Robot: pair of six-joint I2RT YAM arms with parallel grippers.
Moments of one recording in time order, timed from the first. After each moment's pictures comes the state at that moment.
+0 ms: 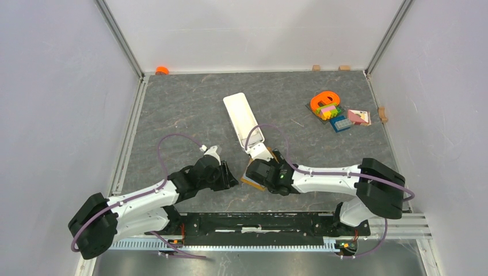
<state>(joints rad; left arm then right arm) -0.85 1.00 0.36 -0.13 0.00 -0.92 1.20 1.52 0.82 -0.39 0.70 0.39</state>
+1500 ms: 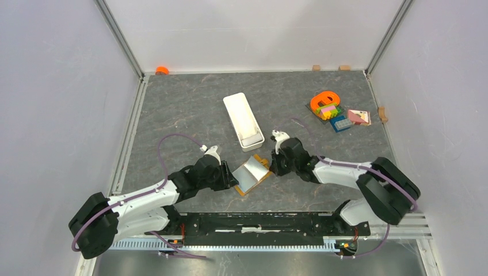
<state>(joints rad) -0.84 1.00 0.36 -0.12 0.01 -0.92 0.74 1.47 0.56 0.10 -0.06 0.32</state>
